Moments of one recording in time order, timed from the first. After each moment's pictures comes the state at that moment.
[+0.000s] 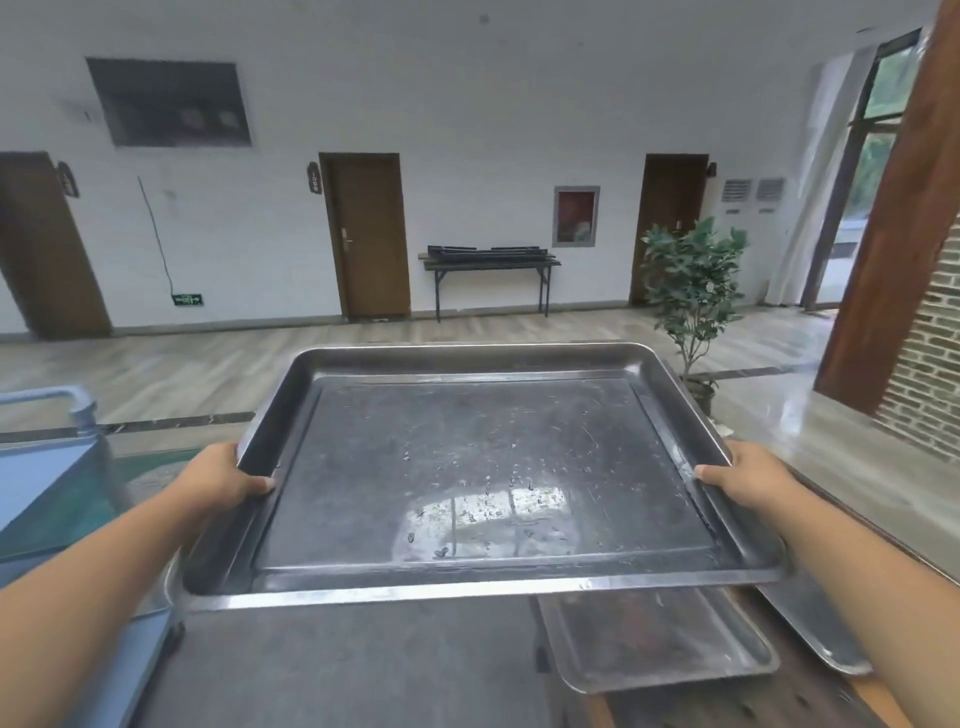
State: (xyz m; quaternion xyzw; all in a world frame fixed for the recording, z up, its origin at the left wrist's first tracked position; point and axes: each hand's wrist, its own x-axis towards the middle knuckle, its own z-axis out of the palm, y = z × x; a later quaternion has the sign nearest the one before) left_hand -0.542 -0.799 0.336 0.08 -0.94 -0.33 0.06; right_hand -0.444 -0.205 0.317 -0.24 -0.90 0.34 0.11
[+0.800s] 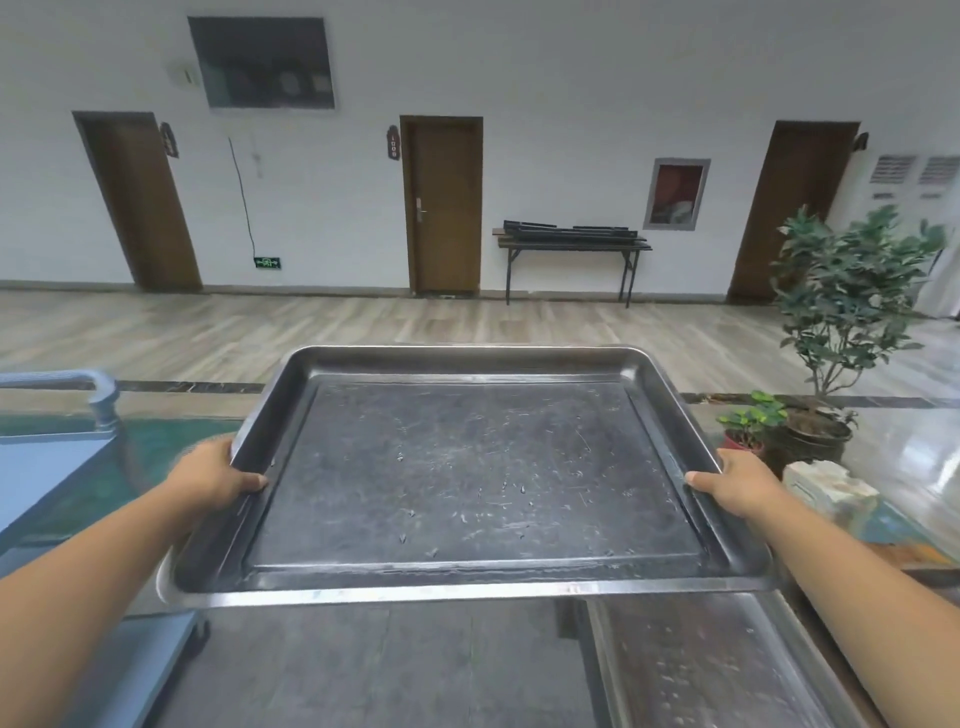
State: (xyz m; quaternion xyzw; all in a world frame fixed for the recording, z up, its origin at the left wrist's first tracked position) left_hand -0.808 -0.855 0.310 0.18 -0.94 -0.30 0.07; right_hand -0.809 -0.260 0.304 -0.18 -0.92 0.35 0.05
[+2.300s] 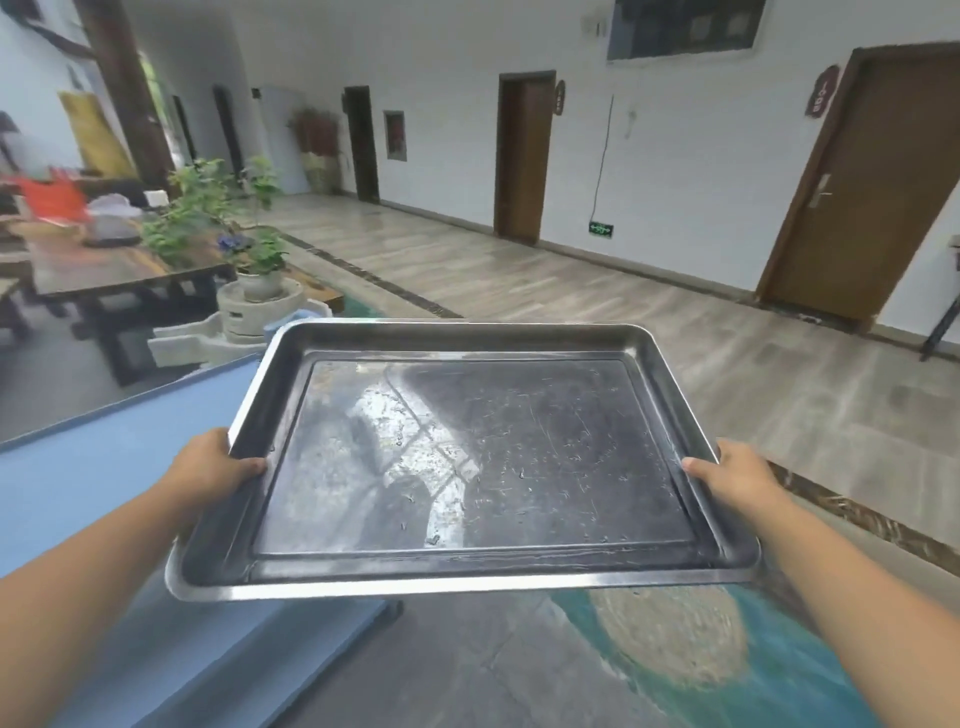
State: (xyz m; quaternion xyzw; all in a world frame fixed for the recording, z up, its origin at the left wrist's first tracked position) left_hand -0.992 -1.208 0.259 0.53 -0.77 -0.28 0.20; right_hand -1.413 -0.778 0.264 0.19 -0.91 0.37 -0.07
